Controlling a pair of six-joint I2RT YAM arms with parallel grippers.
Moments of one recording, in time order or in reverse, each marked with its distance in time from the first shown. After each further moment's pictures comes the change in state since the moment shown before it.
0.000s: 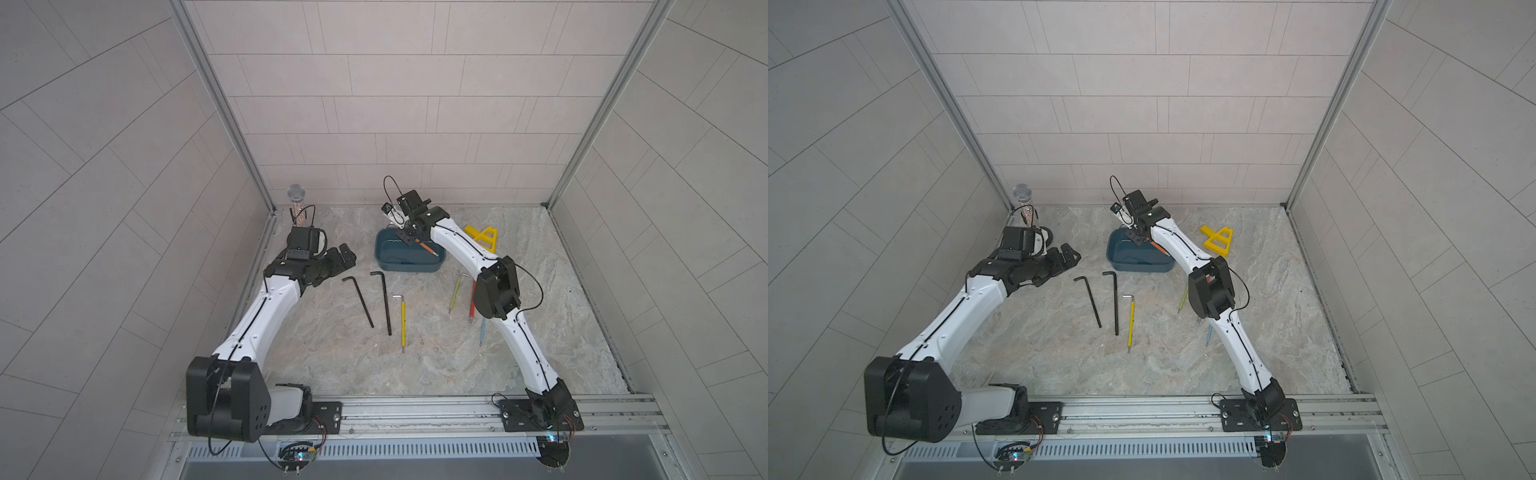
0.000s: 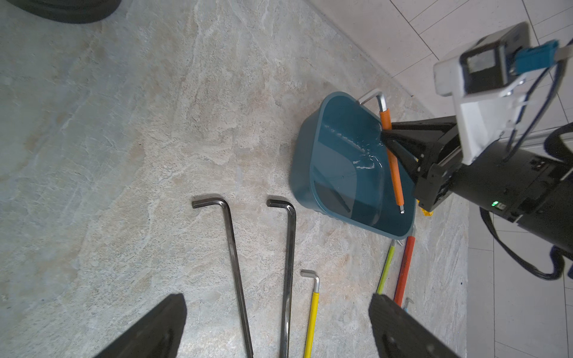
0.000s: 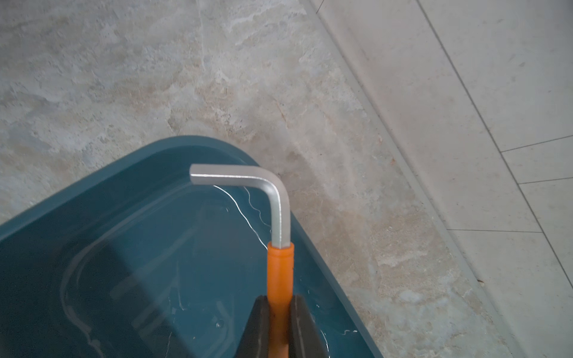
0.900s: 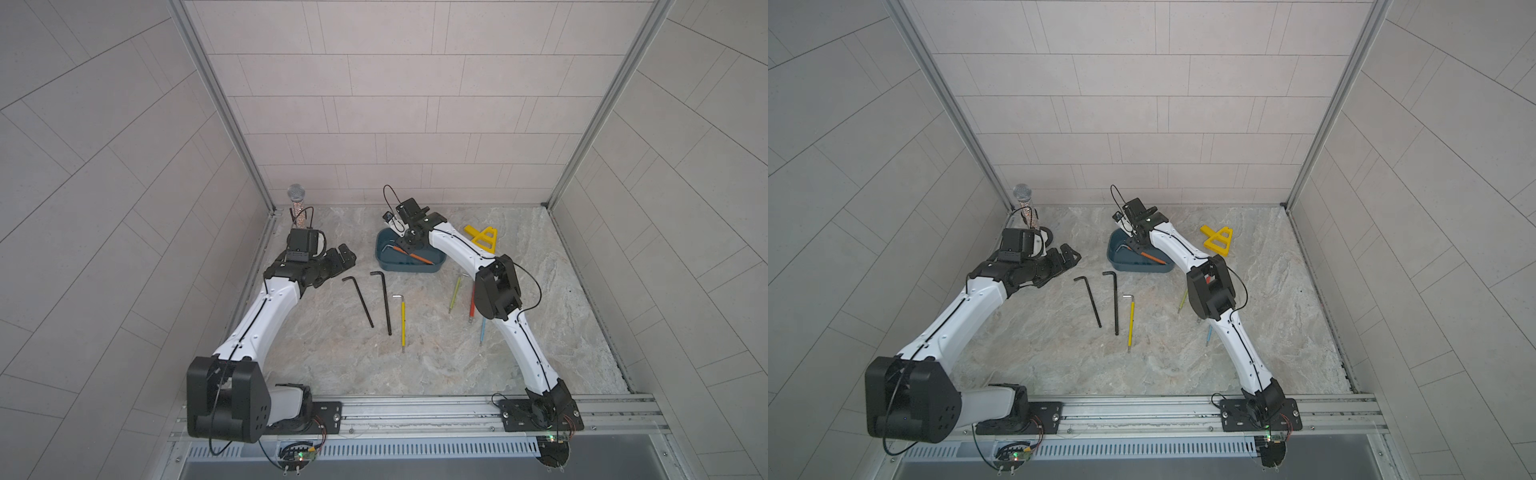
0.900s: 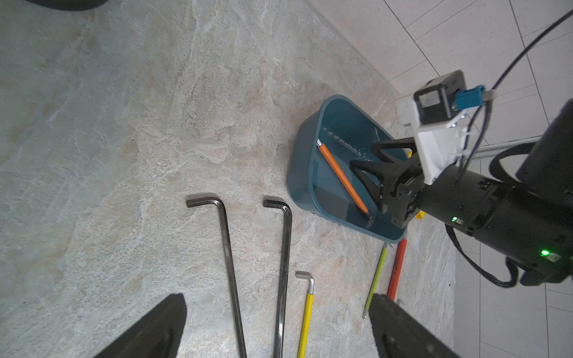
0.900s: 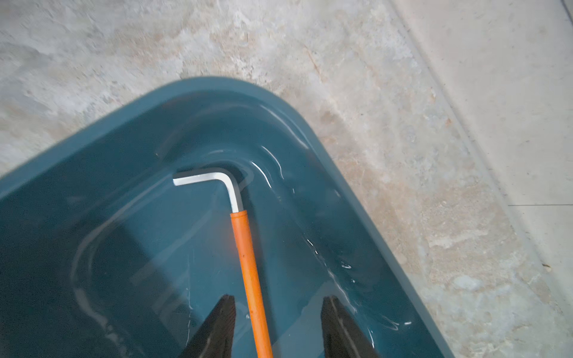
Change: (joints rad) left arm 0.008 -0.005 -0.027 0.034 0.023 -0.025; right arm 0.003 -0.047 -0.110 0.003 -0.035 0.107
